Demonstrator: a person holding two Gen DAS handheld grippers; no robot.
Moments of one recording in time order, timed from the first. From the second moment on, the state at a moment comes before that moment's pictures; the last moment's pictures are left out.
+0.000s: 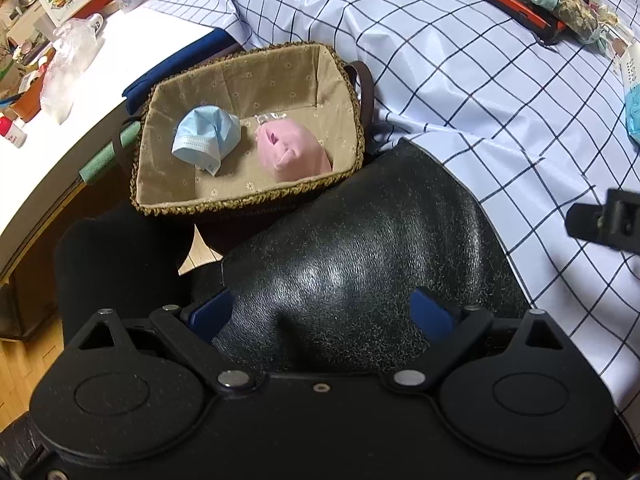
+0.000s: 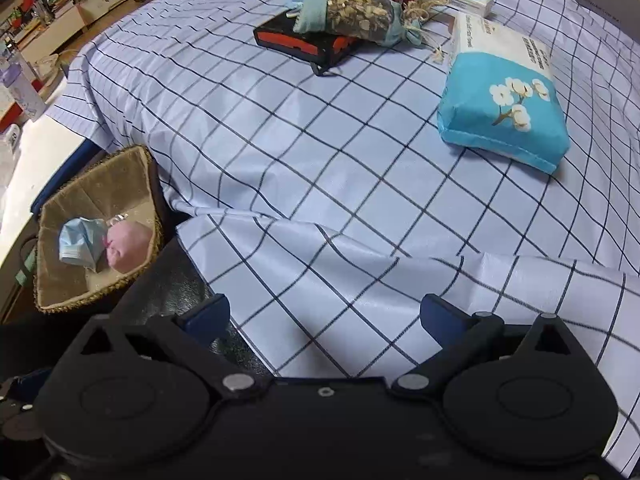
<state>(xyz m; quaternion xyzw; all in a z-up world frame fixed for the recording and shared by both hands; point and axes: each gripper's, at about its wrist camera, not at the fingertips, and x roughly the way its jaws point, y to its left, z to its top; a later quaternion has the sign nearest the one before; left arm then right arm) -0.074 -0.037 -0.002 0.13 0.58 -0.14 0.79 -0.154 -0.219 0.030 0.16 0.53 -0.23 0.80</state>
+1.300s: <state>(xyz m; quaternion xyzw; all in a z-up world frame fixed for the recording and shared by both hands) -0.014 -0.175 0.025 0.18 0.53 -0.23 0.80 -0.018 -0.518 0.074 0.25 0.45 -0.33 0.79</state>
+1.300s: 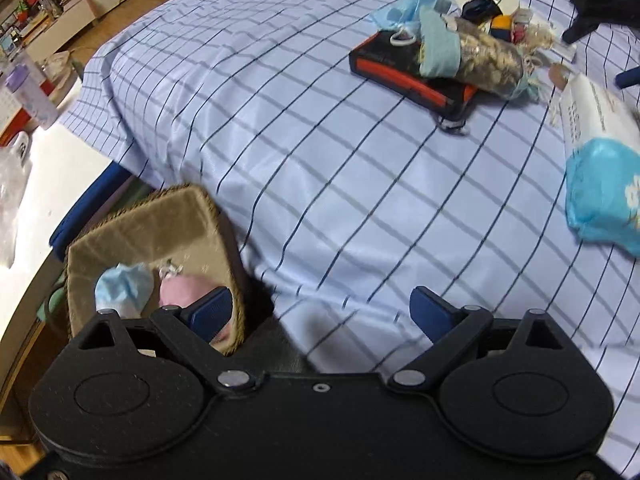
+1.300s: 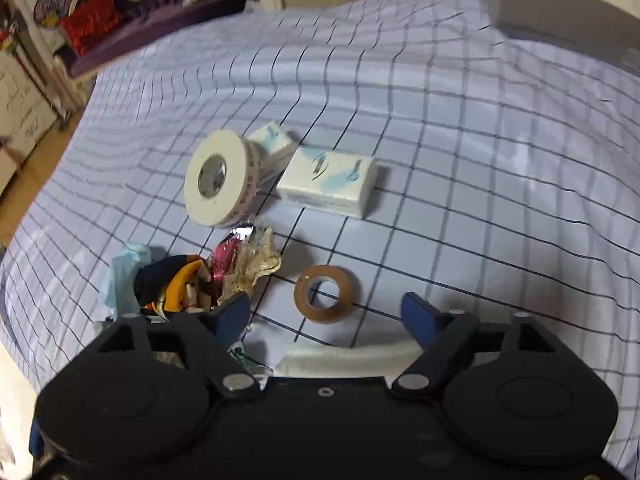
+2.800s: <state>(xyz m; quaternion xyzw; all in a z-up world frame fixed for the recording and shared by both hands) 0.104 -0.315 0.073 0.11 0.44 -0.16 0.88 -0.040 -0.575 0.025 0.30 0.45 -0.32 0.78</state>
